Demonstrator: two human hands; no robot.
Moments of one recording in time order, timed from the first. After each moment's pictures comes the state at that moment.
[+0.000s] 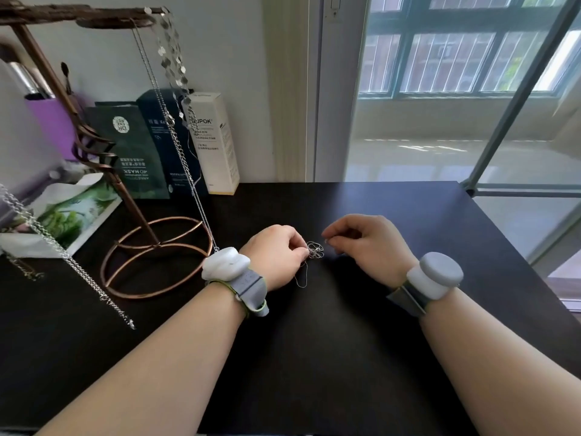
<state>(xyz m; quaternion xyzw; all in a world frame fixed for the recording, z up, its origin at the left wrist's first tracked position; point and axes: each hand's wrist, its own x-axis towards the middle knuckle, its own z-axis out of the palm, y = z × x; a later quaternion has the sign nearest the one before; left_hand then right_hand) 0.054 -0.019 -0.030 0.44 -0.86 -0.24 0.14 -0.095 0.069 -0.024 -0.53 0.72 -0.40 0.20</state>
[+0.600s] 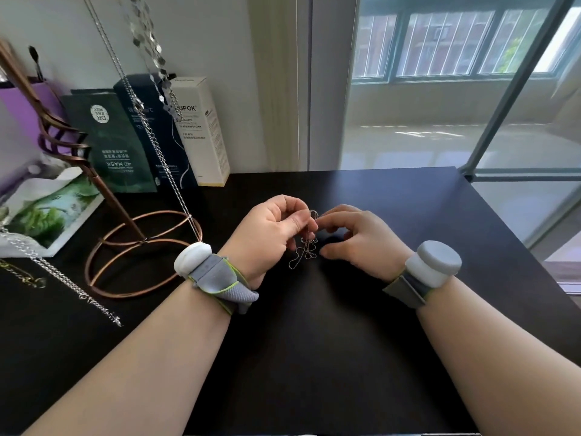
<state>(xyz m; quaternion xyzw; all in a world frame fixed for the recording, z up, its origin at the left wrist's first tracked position) 0.051 -0.009 -0.014 0.30 -0.66 -0.62 0.31 -0.100 0.064 -0.026 -0.58 0.70 -0.34 0.25</state>
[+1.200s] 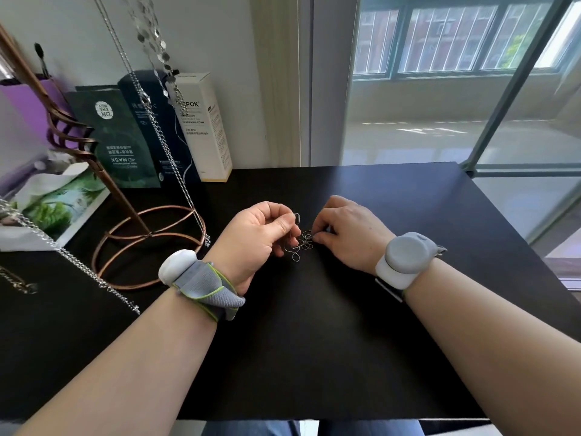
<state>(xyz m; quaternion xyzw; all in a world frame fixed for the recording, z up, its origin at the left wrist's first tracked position) 0.072 -0.002 -0.016 0.34 -0.63 -0.63 0.31 -0.089 0.052 -0.029 -0.66 0.72 -0.18 0.09</state>
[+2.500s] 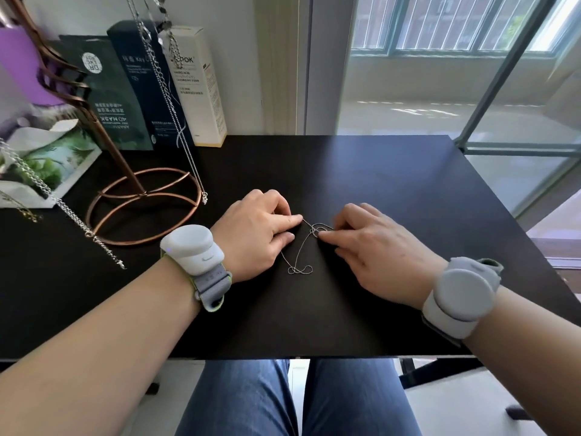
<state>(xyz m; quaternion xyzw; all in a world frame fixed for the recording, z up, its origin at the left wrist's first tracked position) 0.101 0.010 -0.037 0.26 -0.95 -0.10 0.11 -0.071 0.143 -0.028 -0.72 0.68 -0.10 0.03</state>
